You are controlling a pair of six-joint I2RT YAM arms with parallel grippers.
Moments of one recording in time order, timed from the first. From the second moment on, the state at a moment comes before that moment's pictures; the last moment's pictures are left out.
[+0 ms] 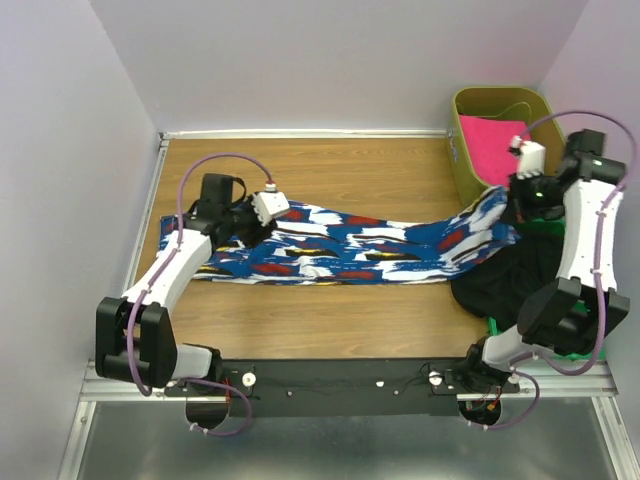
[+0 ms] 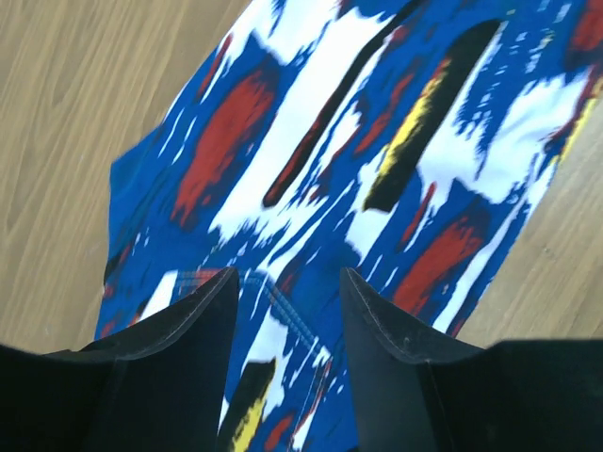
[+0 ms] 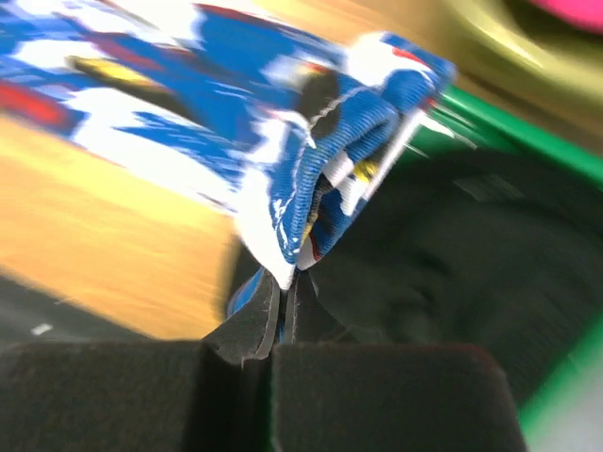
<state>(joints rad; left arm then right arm) -0.21 1.33 0.94 -0.41 0.56 0.79 -0.40 1.52 1.62 -1.28 -0.44 -0.62</state>
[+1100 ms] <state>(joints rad) 0.34 1.39 0.95 -0.58 0.57 0.87 0.57 2.01 1.39 -0.56 -0.41 -0.14</state>
